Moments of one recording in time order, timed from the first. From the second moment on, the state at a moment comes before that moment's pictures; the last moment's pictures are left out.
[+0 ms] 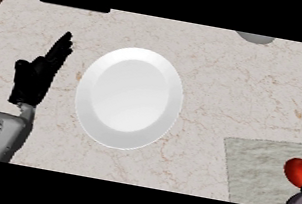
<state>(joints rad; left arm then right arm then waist) -0.27 0.27 -0.06 -1.40 0.01 0.11 0.09 0.01 -0.64 -0.12 -1.91 0.25 0.27 0.92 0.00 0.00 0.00</state>
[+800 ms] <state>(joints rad) -0.24 0.23 -0.02 -1.43 -0.04 0.07 0.10 -0.06 -0.52 -0.07 -1.59 0.41 0.35 0.78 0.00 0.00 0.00</state>
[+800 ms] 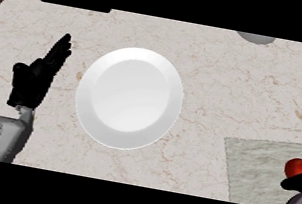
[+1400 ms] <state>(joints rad) -0.25 0.20 0.01 -1.42 -0.08 0.05 0.10 -0.03 -0.46 -0.10 -1.48 0.54 0.31 0.63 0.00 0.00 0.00</state>
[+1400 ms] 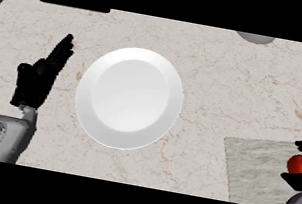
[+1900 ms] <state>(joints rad) -0.25 0.18 0.03 -1.44 -0.09 0.02 0.11 -0.05 -0.44 -0.14 -1.44 0.64 0.24 0.54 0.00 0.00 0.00</state>
